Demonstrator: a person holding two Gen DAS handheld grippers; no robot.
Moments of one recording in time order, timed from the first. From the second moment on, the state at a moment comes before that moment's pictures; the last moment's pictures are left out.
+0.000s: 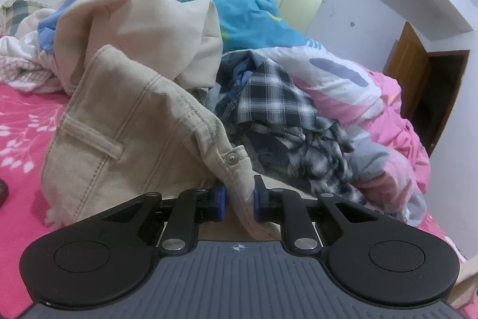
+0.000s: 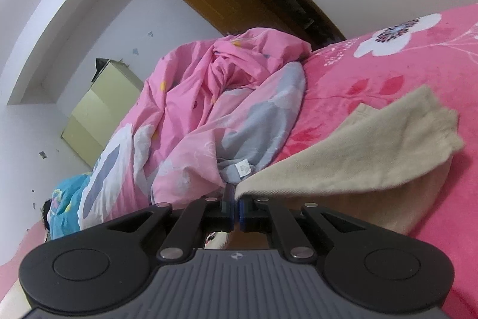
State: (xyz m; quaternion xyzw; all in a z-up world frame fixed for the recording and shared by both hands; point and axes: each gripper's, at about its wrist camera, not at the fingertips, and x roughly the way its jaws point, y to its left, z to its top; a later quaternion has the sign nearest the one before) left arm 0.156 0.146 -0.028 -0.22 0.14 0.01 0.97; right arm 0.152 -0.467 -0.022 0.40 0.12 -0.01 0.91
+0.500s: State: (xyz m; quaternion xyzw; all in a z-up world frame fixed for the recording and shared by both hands) left arm 0.205 0.144 -0.026 -0.21 0.14 0.01 0.97; right arm 0.213 -0.466 -0.018 0.39 0.12 -0.01 0.91
